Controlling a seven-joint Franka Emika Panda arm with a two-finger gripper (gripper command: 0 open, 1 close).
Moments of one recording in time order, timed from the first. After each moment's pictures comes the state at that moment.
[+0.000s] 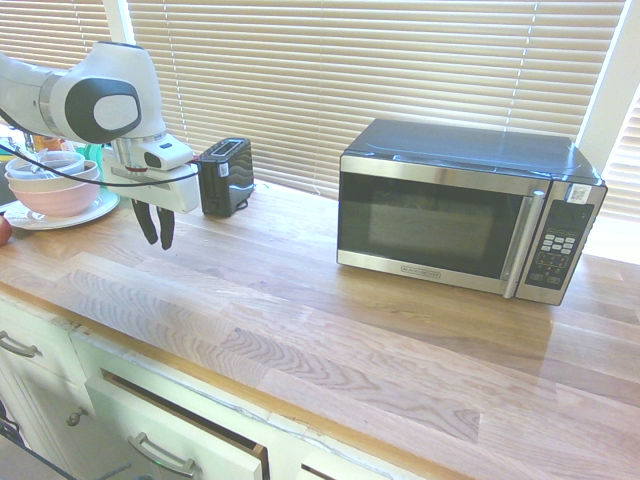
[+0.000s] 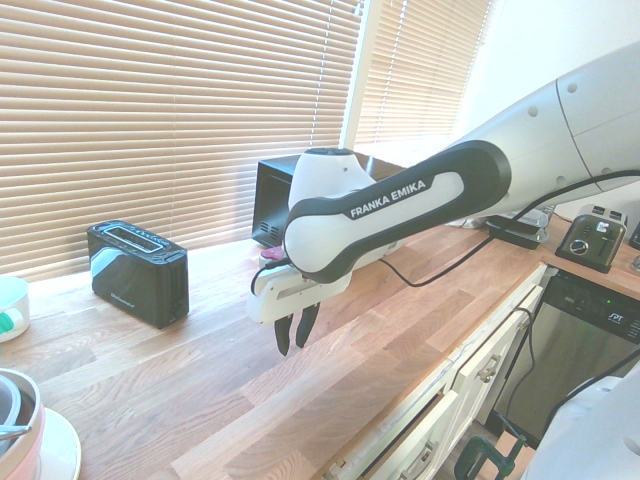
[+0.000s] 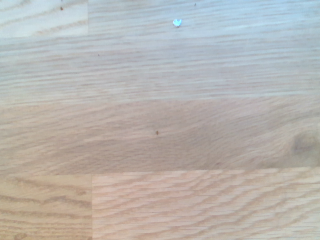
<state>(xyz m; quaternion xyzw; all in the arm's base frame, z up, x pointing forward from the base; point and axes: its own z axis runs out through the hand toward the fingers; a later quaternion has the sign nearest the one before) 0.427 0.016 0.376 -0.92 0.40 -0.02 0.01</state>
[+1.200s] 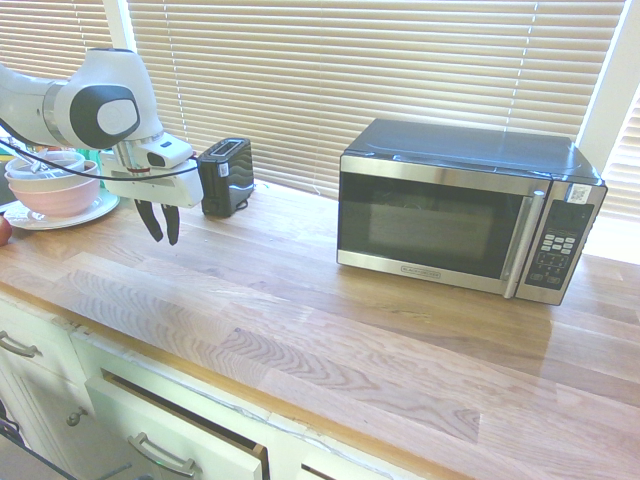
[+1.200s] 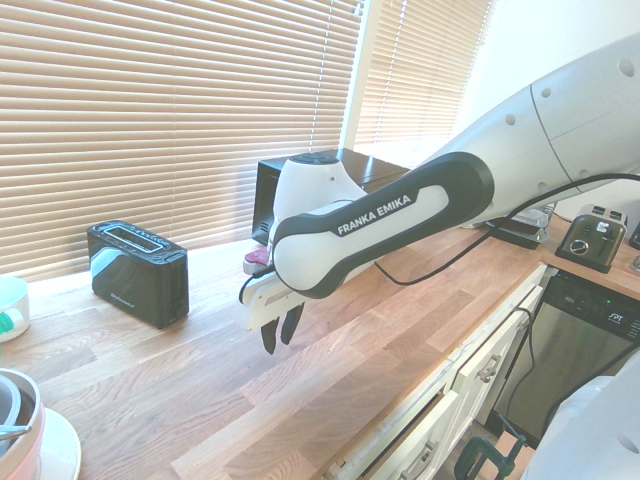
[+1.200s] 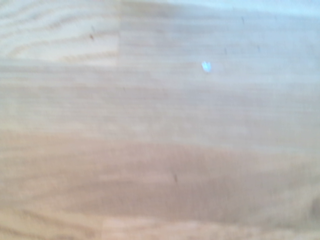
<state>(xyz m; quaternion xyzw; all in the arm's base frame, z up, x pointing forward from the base) 0.445 0.038 0.376 -0.94 0.34 -0.08 0.00</state>
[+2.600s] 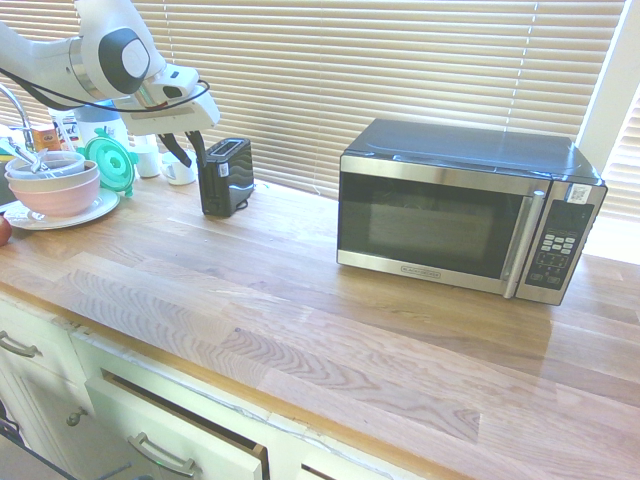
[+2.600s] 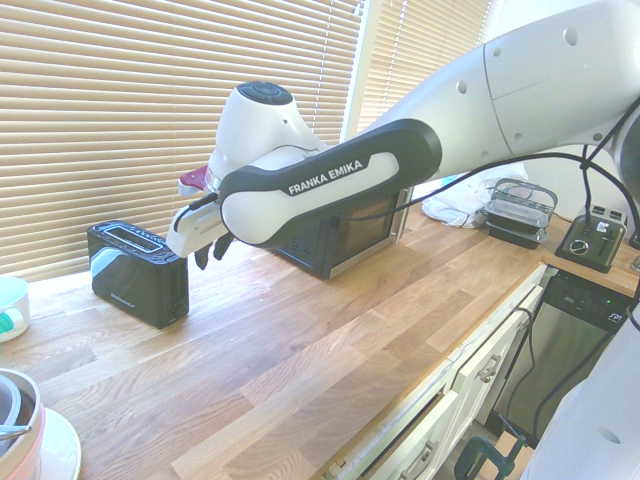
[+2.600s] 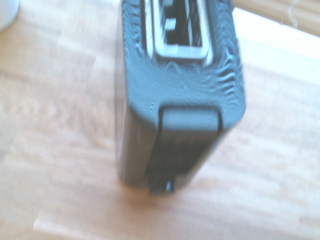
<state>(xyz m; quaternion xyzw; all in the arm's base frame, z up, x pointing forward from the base) 0.551 0.083 0.468 -0.94 0.26 -0.24 0.02</state>
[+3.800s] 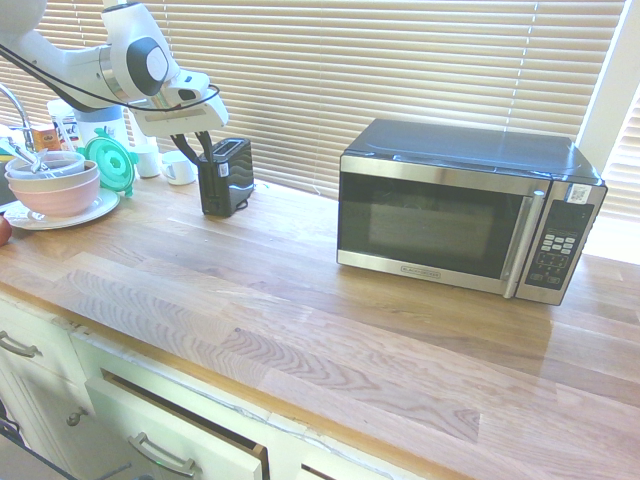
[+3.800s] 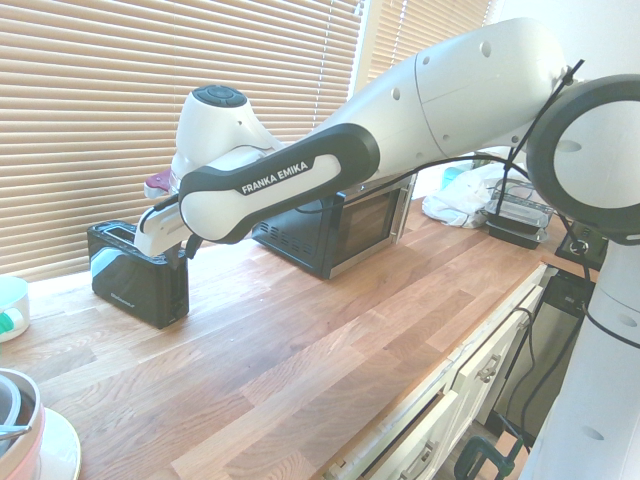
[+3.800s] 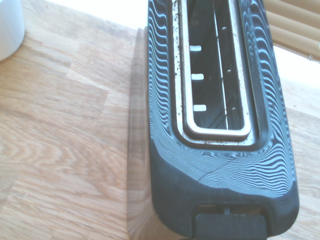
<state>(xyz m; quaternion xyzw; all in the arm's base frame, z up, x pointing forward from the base) 0.600 0.106 0.451 -0.94 0.24 -0.22 0.01</state>
